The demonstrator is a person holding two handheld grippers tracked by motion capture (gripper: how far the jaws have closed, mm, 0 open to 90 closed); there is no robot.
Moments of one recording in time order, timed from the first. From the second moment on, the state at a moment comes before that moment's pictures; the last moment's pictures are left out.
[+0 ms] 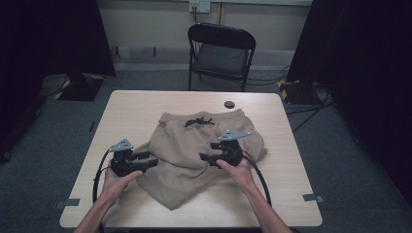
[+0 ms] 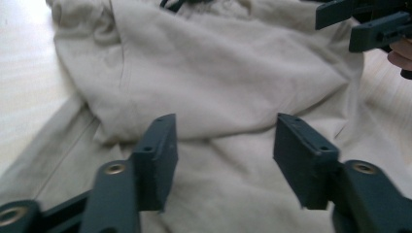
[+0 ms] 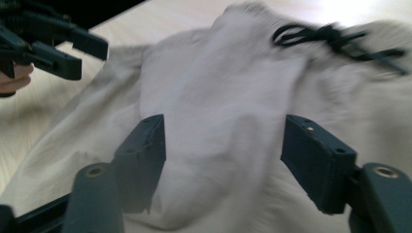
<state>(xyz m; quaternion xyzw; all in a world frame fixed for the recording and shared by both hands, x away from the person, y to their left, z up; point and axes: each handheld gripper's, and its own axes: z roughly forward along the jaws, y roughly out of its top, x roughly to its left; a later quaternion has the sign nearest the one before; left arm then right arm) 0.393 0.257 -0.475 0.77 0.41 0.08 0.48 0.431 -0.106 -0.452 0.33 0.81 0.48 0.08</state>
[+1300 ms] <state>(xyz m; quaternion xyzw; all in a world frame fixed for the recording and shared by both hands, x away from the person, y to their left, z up) 0.363 0.227 -0.483 0.81 0.32 0.03 0.48 0.475 -0.119 -0.466 0.39 0.79 0.46 0.10</state>
